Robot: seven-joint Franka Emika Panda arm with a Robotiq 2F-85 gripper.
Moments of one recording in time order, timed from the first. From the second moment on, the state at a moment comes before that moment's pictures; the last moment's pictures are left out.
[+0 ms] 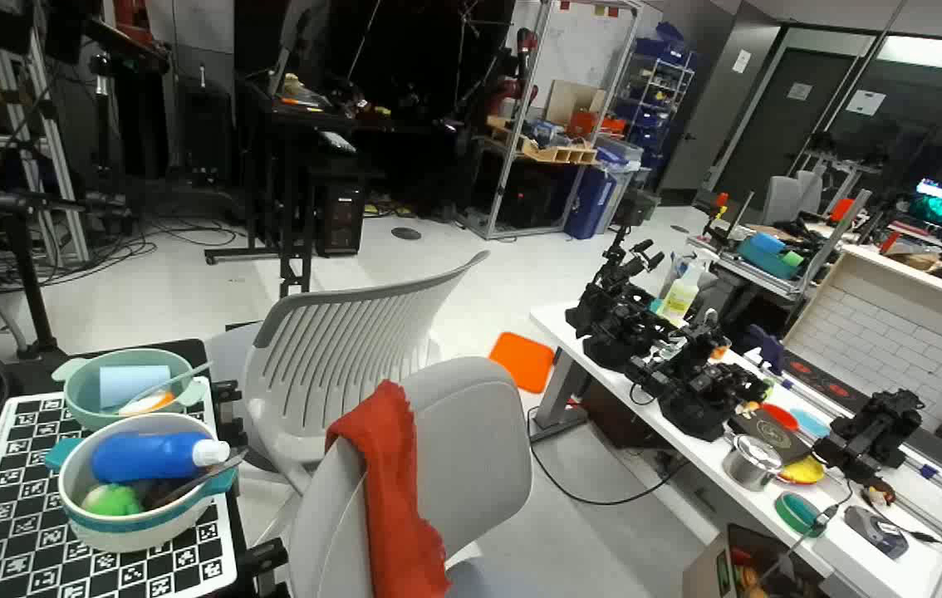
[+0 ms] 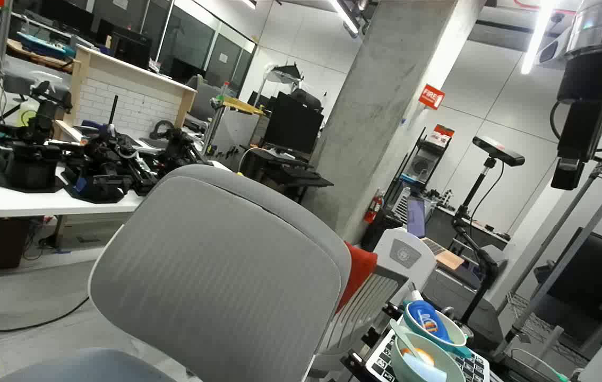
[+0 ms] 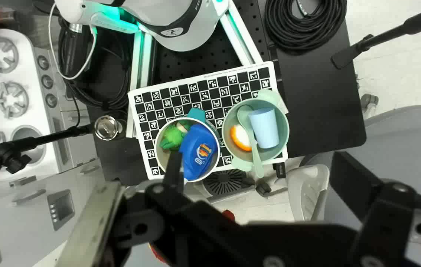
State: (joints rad) arm 0.04 -0.78 0.27 -2.38 0.11 1.36 0.42
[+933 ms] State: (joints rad) arm 0.04 -0.78 0.27 -2.40 0.05 1.40 0.40
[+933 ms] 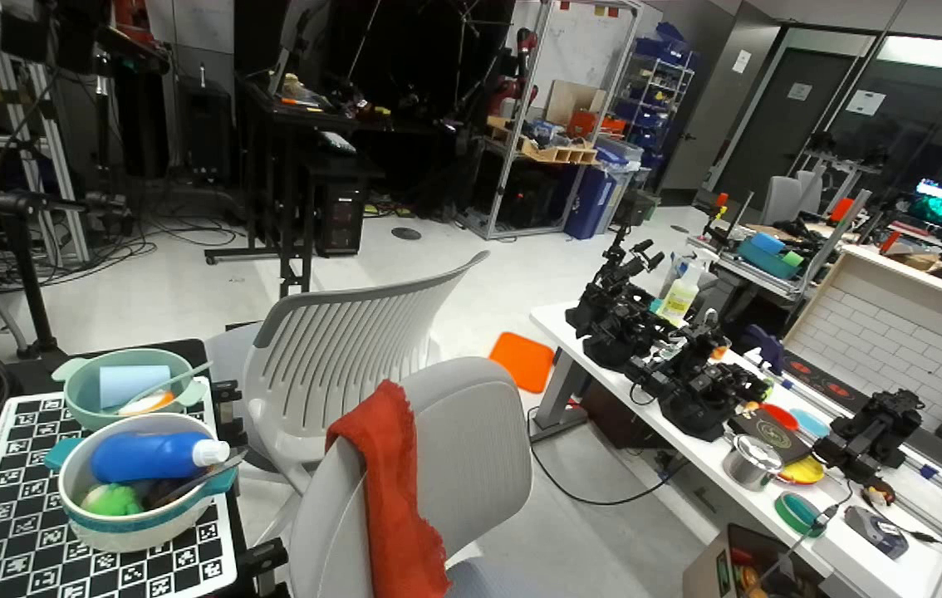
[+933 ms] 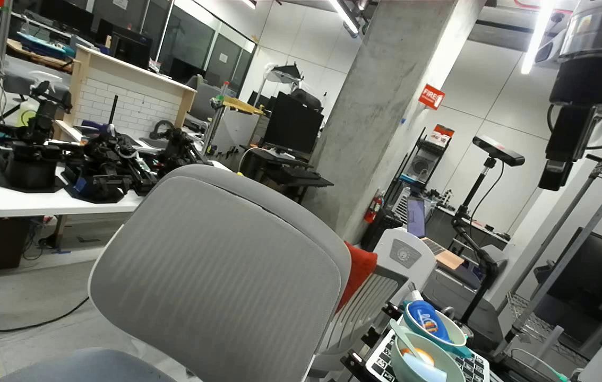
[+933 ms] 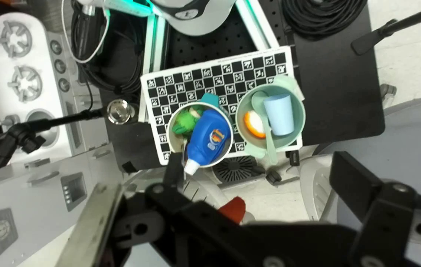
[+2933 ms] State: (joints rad) arm 0.03 -0.04 -0.06 -2.48 -0.25 2.52 -0.33
